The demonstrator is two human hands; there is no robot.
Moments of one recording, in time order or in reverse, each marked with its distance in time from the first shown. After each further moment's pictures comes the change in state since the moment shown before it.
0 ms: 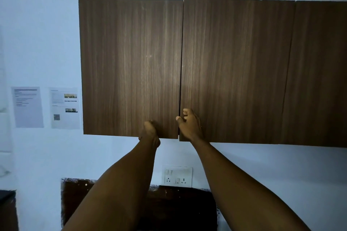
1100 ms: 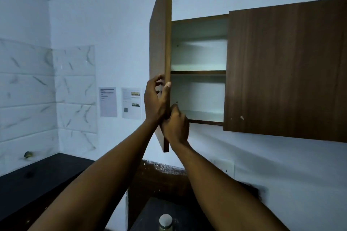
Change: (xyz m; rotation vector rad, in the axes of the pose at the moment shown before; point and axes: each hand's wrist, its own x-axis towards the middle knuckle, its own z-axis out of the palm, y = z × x) left_hand -0.205 0.138 -0.121 0.621 0.135 1.394; right_hand -0.204 -0.203 0.074 0.015 0.082 -0.296
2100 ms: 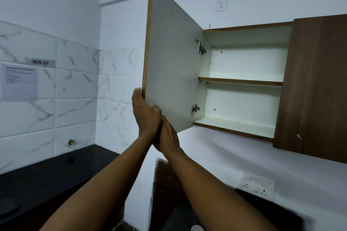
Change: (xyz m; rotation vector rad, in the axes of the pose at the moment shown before) left_hand 0.026 -0.058 -0.199 0.363 0.288 -0.184; right_hand -0.044 -0.134 0.149 0.038 -0.394 -0.363
